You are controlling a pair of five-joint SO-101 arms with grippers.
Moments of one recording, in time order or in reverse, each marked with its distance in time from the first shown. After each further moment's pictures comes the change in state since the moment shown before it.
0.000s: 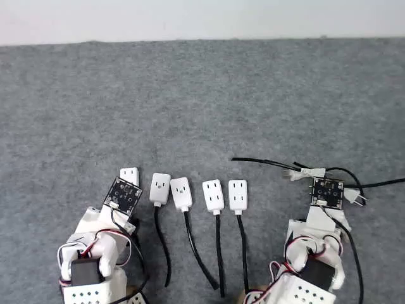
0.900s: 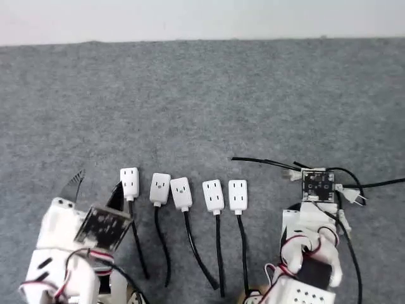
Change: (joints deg) left arm 2.1 0.0 -37.1 2.9 -4.3; right arm -7.6 0.0 -4.9 -4.0 0.0
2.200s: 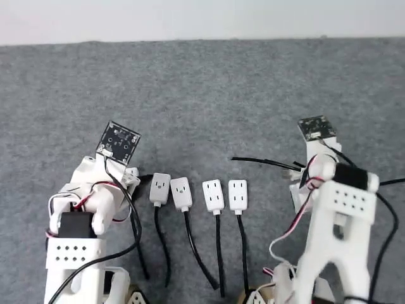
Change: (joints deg) left arm 4.9 44.5 2.5 -21.1 10.8; right arm -1.1 72.2 -50.2 13.3 12.7
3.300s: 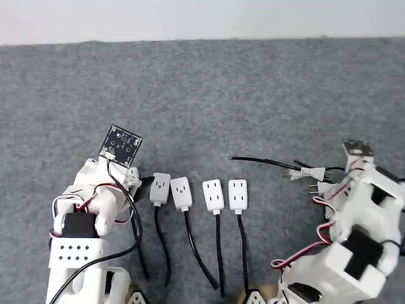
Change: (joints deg) left arm 0.1 0.0 4.0 -4.0 0.2; right arm 18.9 35.3 -6.8 -19.9 4.7
